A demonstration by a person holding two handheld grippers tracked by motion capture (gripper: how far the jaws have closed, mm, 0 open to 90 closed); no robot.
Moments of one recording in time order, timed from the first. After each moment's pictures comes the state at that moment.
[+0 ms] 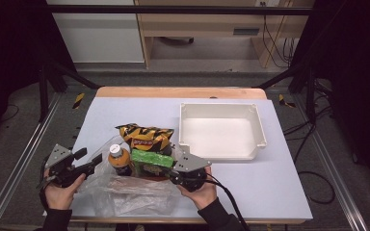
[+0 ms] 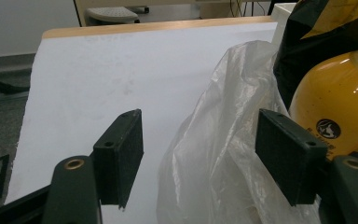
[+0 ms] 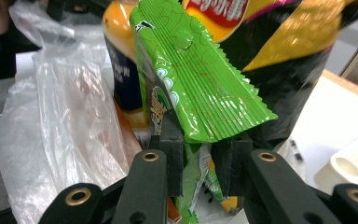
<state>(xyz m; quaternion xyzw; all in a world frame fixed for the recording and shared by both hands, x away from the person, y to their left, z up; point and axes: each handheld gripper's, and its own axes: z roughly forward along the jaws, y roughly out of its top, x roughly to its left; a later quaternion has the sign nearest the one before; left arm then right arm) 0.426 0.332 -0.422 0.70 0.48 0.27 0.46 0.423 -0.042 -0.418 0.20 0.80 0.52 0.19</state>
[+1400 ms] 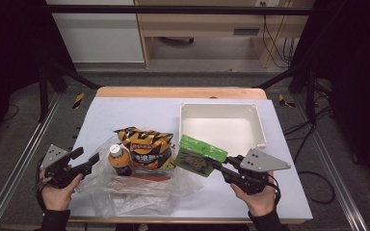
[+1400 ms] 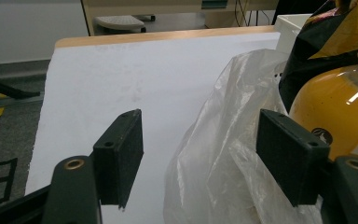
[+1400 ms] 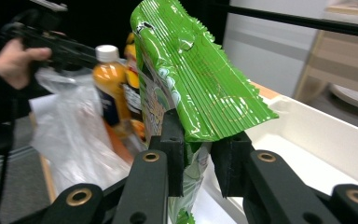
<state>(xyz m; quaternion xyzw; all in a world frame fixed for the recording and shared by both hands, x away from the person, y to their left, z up) 0.420 0.335 -0.415 0.69 0.48 0.28 0.47 0.386 -0.174 -0.353 0.26 0.75 0.57 0.21</state>
